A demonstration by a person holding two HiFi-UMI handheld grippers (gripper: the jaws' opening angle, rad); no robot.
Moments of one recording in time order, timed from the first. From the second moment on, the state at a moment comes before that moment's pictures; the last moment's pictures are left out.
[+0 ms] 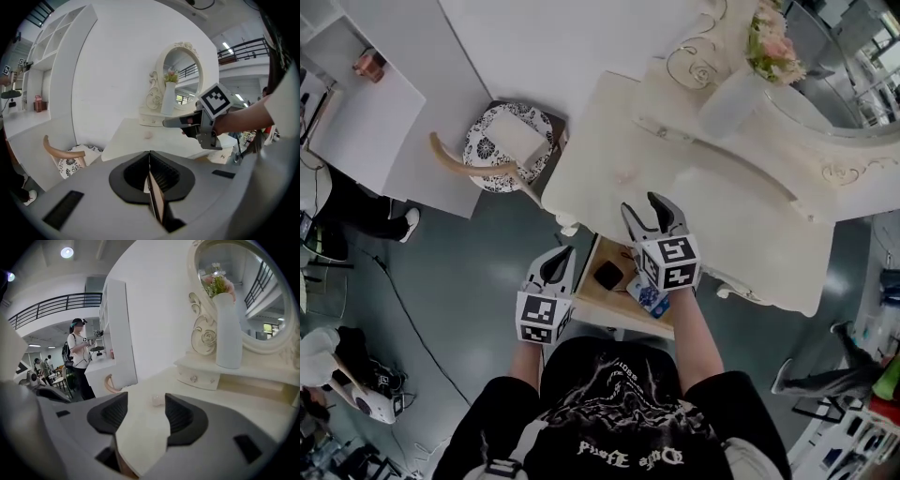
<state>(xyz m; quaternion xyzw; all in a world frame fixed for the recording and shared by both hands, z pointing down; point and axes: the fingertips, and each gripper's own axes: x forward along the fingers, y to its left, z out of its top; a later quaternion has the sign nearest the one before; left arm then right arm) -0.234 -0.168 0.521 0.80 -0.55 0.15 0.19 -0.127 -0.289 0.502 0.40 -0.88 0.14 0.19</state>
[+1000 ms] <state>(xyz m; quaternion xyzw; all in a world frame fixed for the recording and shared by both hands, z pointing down) -0.261 -0.177 0.545 0.79 -0.55 0.18 0.21 -0.159 -0.366 0.546 0.38 -0.87 0.14 0.27</state>
